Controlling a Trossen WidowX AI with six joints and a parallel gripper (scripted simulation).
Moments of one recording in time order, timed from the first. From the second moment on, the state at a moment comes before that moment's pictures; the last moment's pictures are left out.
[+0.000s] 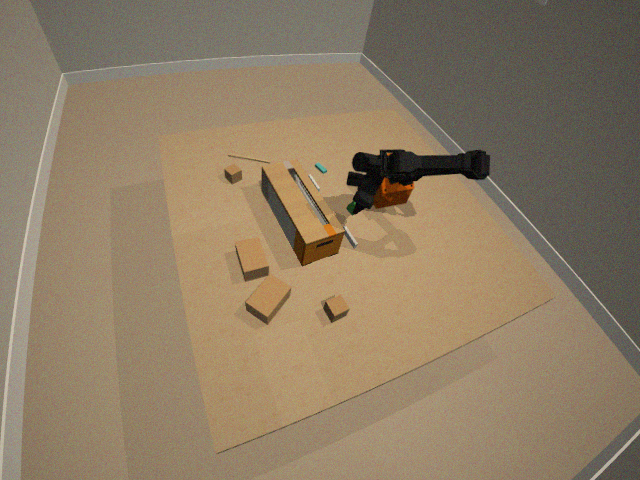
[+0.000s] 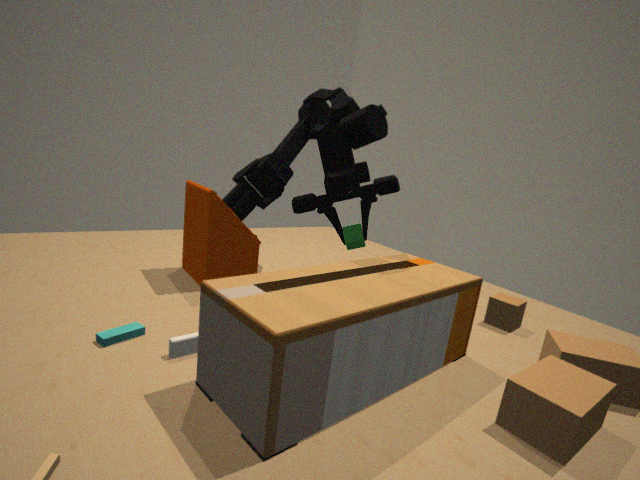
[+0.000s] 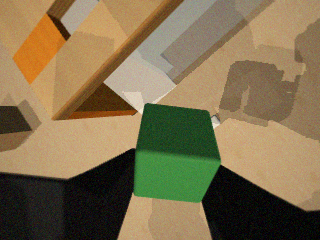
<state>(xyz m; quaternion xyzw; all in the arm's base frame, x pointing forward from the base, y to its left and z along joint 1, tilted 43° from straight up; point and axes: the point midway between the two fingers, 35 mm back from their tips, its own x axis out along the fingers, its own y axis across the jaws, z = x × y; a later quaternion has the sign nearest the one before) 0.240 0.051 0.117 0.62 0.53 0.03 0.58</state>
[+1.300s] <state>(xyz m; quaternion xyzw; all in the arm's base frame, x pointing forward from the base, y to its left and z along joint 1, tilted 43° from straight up) 0.225 0.033 0.138 0.86 0.40 -0.31 -0.05</state>
